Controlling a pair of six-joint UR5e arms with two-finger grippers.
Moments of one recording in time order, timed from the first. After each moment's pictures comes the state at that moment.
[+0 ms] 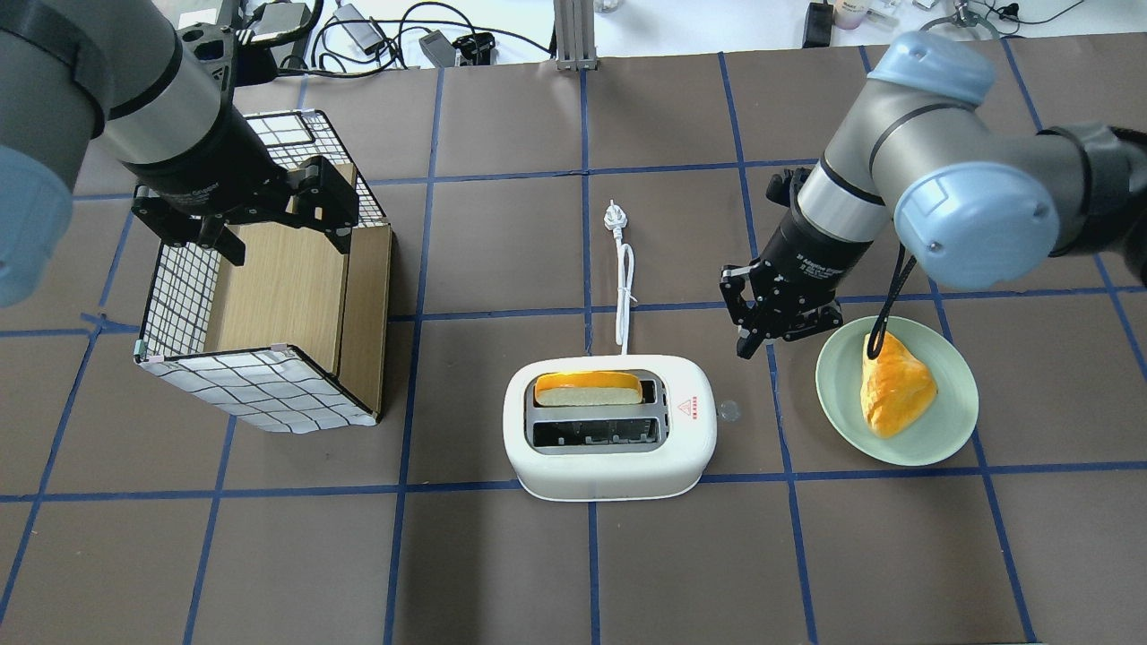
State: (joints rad) left arm -1.57 -1.46 -1.67 -1.53 1.58 -0.08; right arm 1.54 -1.48 1.81 -1.58 -1.28 0.20
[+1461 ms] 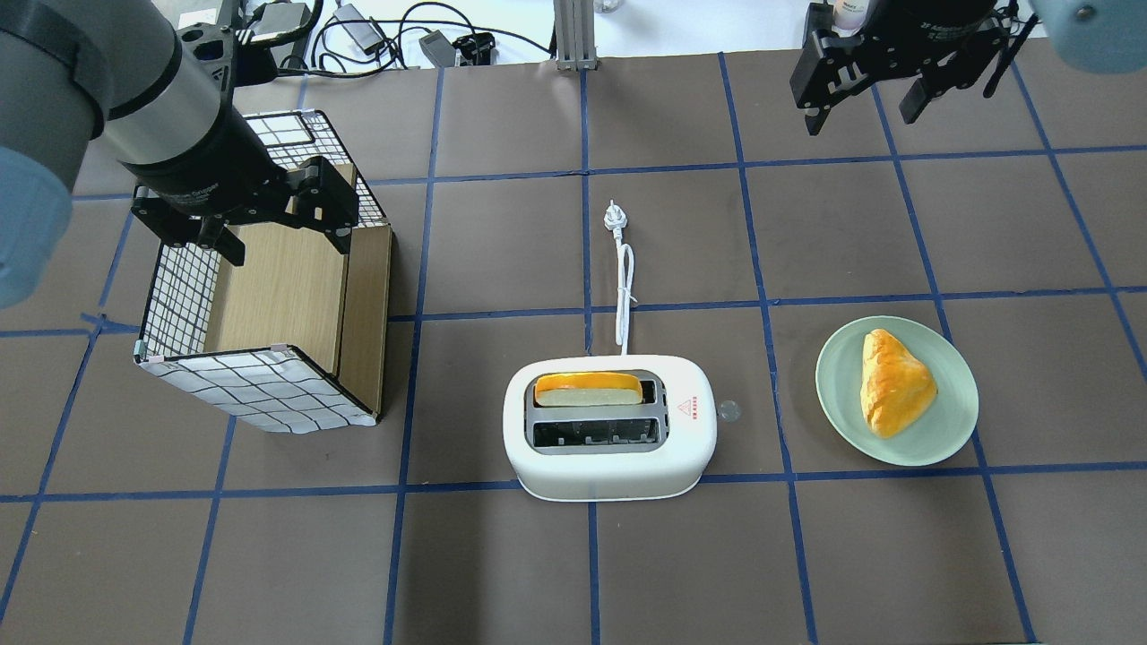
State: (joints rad) left arm -1.57 -1.46 -1.67 -1.53 1.58 -0.08; right arm 1.54 -1.48 1.42 -1.64 -1.58 -0.14
